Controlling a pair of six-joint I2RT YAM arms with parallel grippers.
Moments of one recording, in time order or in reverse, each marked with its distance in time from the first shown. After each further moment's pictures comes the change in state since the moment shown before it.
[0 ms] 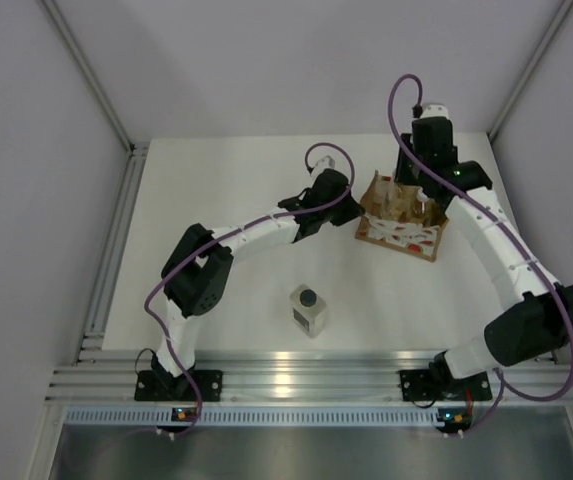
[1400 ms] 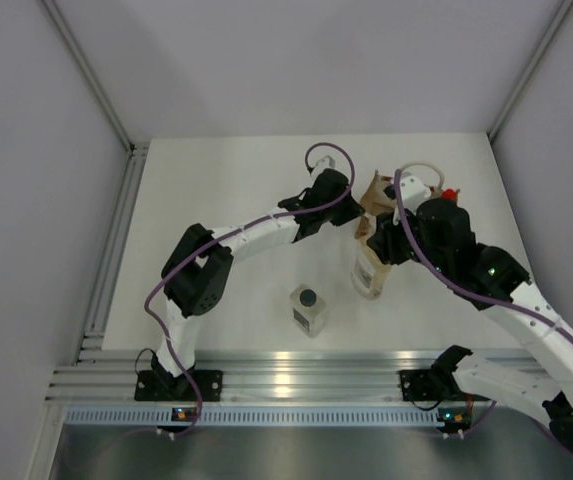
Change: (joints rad) left arm 0.000 0.000 0.000 0.000 0.000 0.002; right arm 0.361 -0.542 -0.347 -0.092 -0.198 -0.085
